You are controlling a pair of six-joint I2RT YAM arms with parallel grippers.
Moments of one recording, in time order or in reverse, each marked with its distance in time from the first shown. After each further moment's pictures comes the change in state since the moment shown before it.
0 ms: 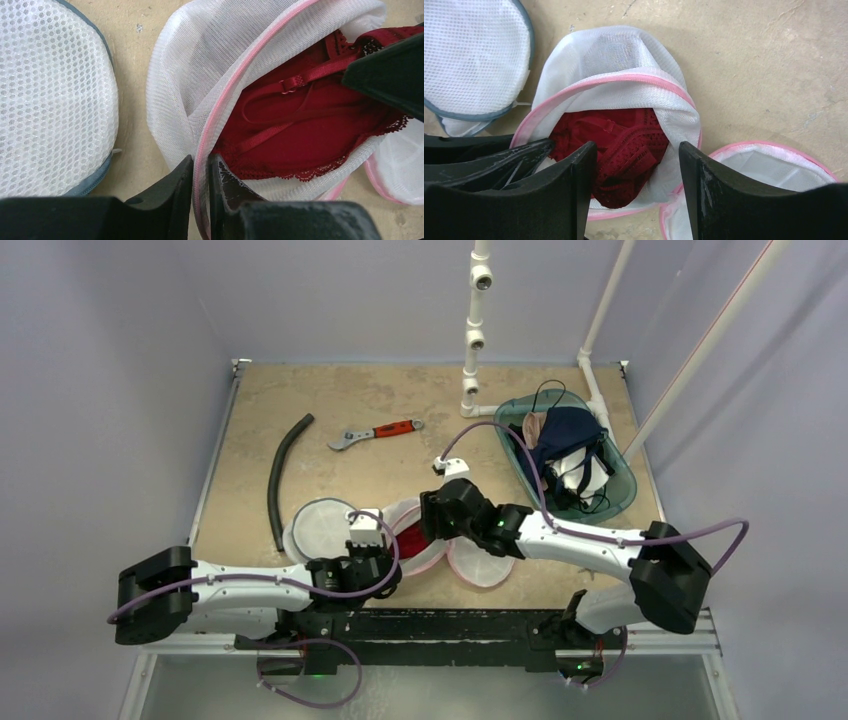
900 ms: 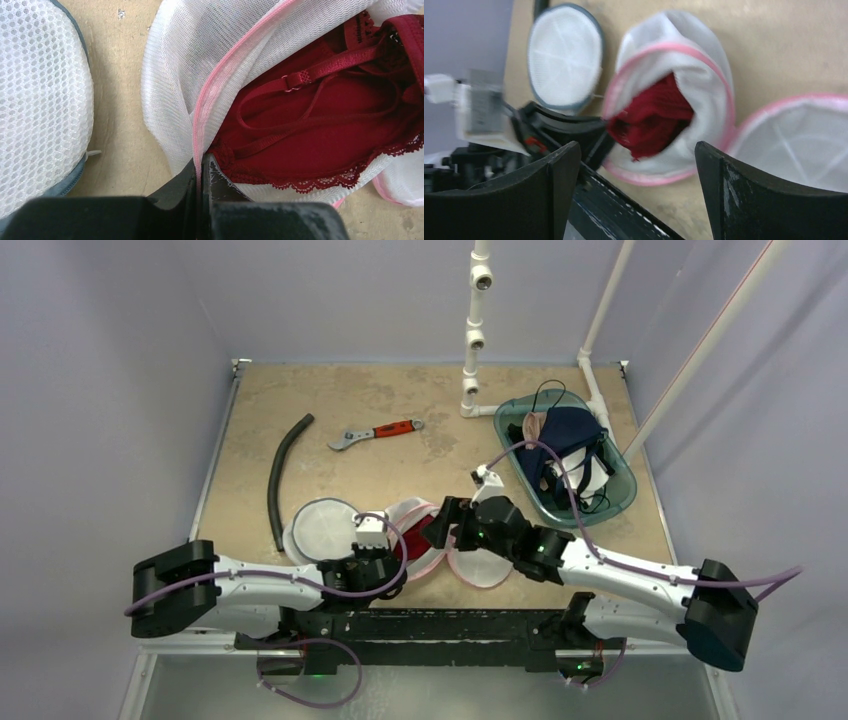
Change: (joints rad) left arm 0.001 0.097 -0.020 0.113 0.020 -0.002; right arm -0.001 -0.299 -0.183 0.133 -0.093 0.254
